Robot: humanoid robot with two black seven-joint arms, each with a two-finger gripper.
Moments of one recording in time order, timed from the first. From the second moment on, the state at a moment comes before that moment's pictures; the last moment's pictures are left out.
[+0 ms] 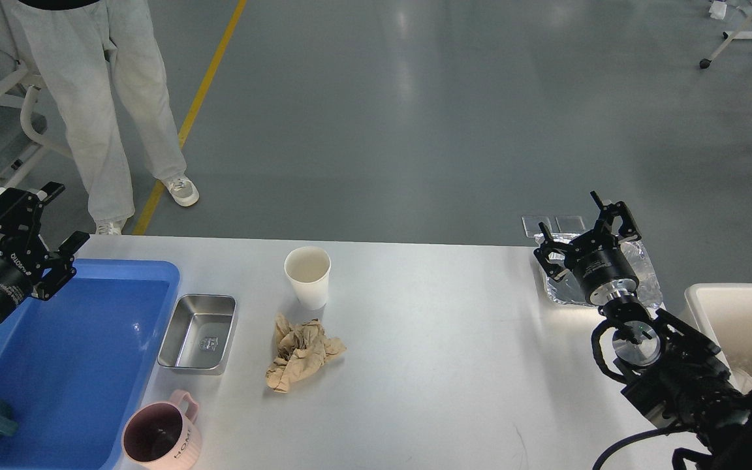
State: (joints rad) left arm -0.19 0.63 -1.28 -1.07 0.73 -0.43 -0.21; right arm 0.69 -0.10 0.74 0.25 0.27 0.62 0.35
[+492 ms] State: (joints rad) left arm -0.06 0.97 -1.18 -1.24 0.77 -0.42 -0.16; right arm 0.69 -0.09 0.74 0.25 0.27 0.62 0.35
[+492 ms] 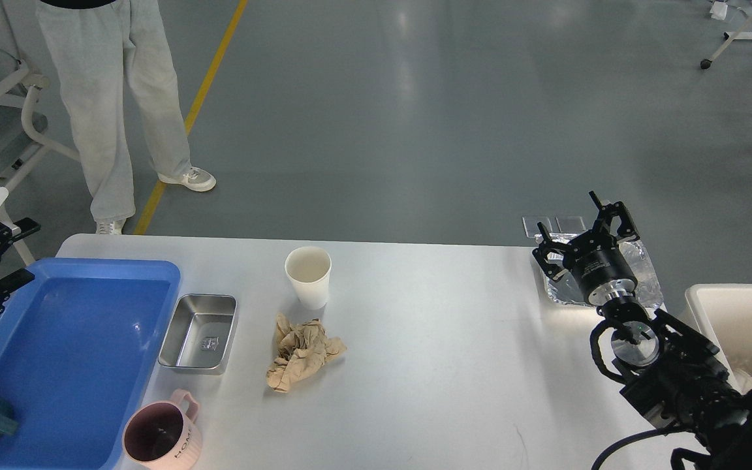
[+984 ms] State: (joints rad) left arm 0.04 1.17 -1.19 -1.28 0.78 -0.41 -0.18; right arm 0.69 -0.09 0.74 0.25 0.27 0.62 0.35
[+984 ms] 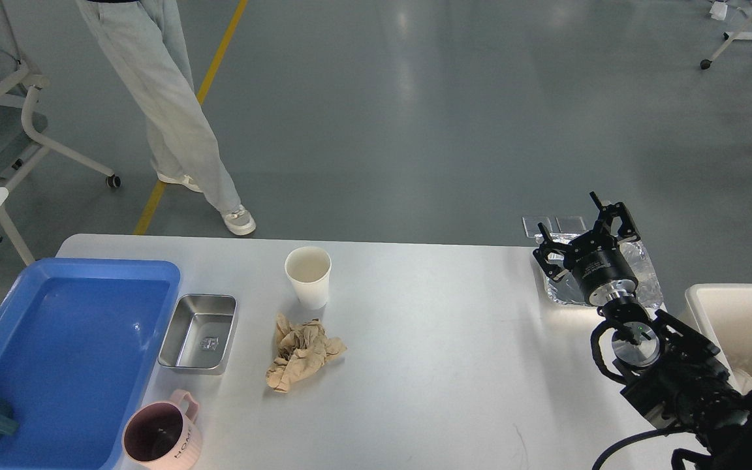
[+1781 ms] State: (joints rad) left arm 0.02 1.15 -1.23 -1.14 0.89 -0.58 -0.16; right arm 0.69 -0.10 0.74 0.25 0.27 0.62 0.35
